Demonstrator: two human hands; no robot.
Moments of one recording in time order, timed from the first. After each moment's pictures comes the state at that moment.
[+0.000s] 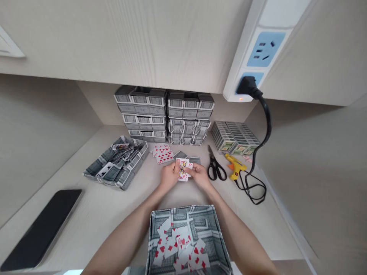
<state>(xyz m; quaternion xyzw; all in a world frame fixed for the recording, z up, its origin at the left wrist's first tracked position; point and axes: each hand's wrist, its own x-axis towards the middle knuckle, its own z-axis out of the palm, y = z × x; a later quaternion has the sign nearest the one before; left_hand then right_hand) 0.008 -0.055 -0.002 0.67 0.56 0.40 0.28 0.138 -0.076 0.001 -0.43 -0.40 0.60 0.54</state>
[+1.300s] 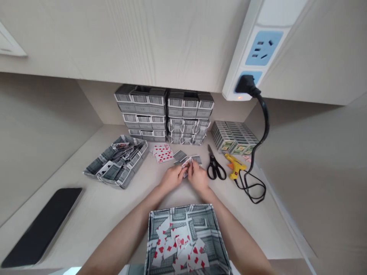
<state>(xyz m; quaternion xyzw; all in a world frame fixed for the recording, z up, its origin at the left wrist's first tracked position) 0.006 -0.061 -0.008 0.83 0.43 0.31 0.20 0.140 -0.083 -0.010 -0.65 -0.62 0.12 0.43</state>
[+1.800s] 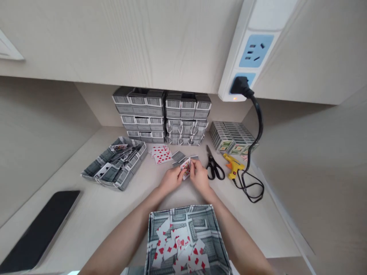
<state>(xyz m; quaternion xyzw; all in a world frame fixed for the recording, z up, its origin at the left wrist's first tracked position) 0.007 -0.063 -0.011 0.84 0.43 0.30 0.16 0.146 -0.083 -0.001 -0.61 -0.65 0.10 0.45</state>
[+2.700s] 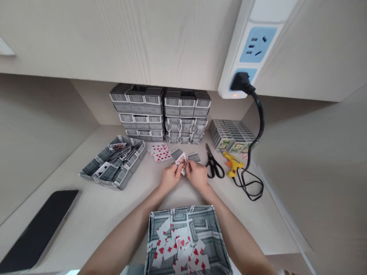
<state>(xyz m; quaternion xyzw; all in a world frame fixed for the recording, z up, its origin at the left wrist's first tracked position) 0.011 -0.065 -0.007 0.72 0.50 0.40 0.29 0.145 -0.078 -0.002 -0.63 -0.67 0.05 0.38</state>
